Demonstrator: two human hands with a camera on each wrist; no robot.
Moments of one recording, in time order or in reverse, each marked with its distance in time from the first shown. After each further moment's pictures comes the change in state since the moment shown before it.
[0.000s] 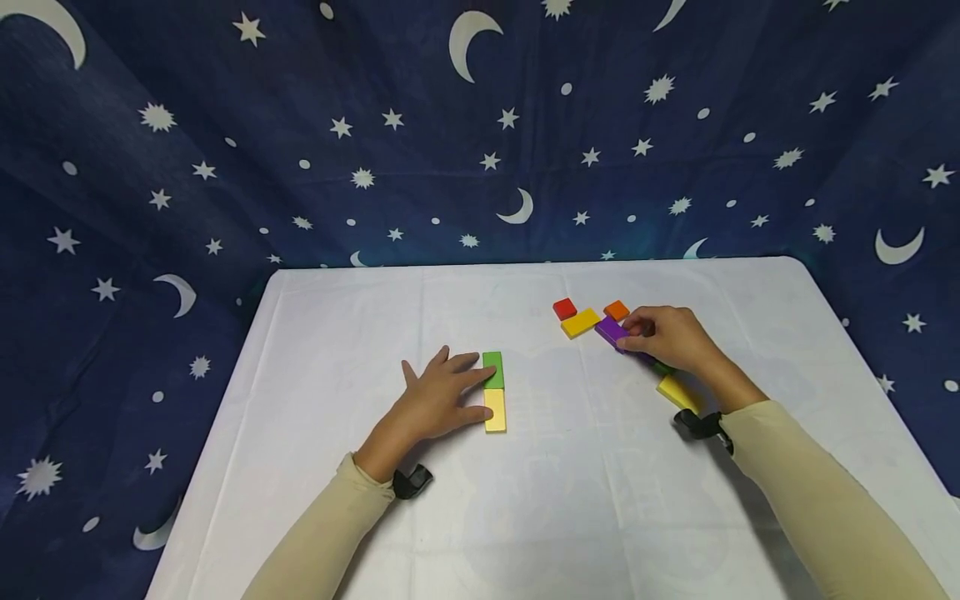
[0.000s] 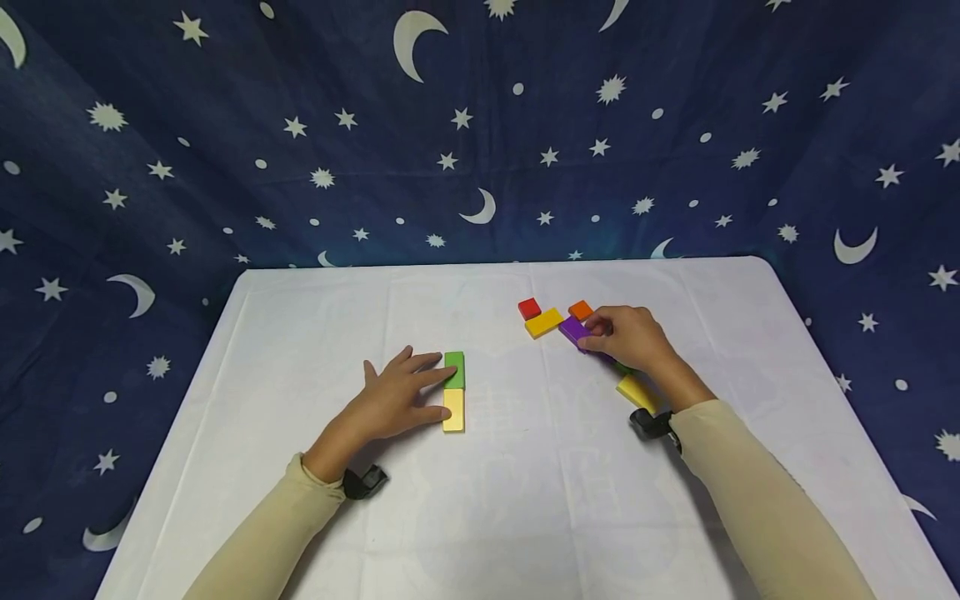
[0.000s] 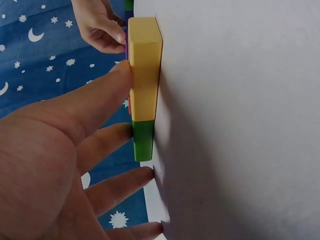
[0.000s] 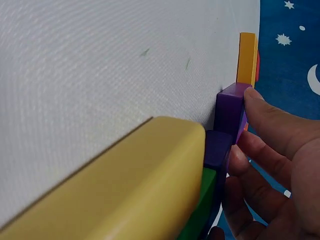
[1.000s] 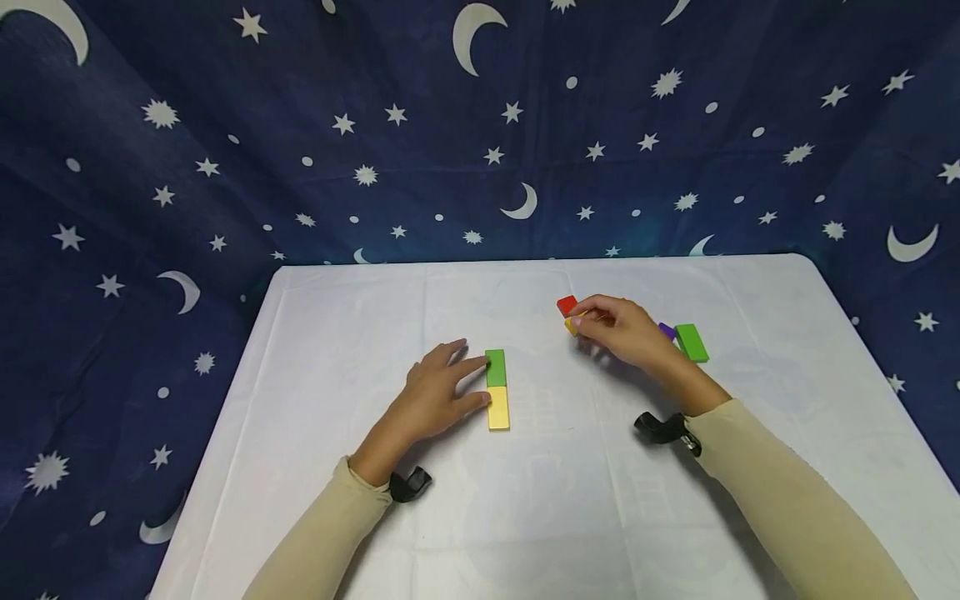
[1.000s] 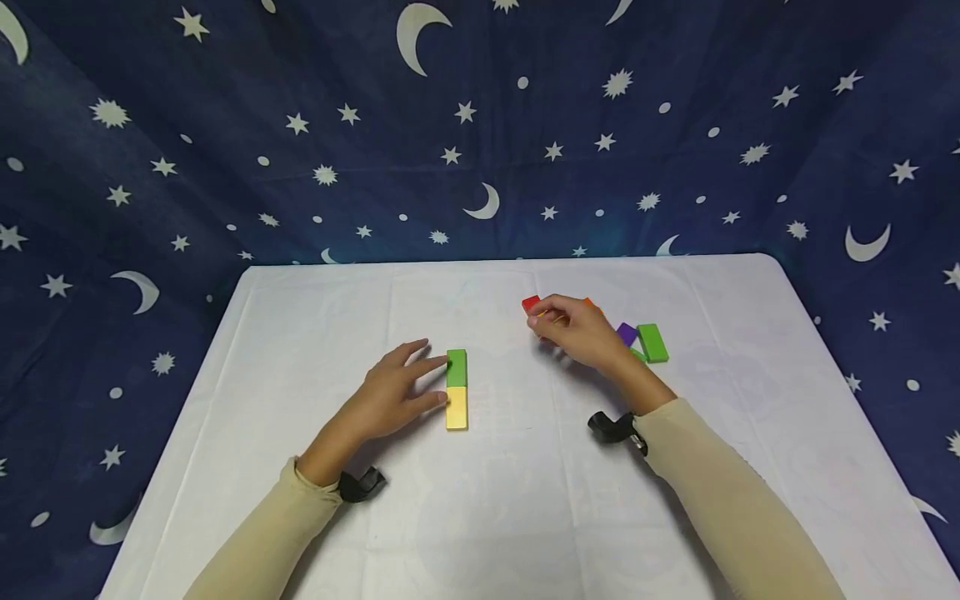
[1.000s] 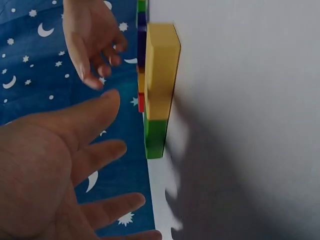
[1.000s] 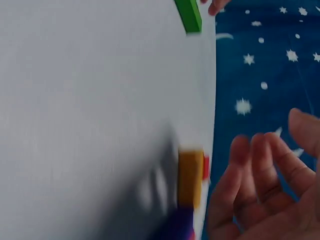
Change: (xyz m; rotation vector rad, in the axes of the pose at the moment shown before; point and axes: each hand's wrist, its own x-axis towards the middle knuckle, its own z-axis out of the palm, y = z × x) left_hand -0.007 0.000 -0.003 -0.128 0.125 -0.017; right_hand 0.003 -0.067 0.019 0.508 -0.058 -0.124
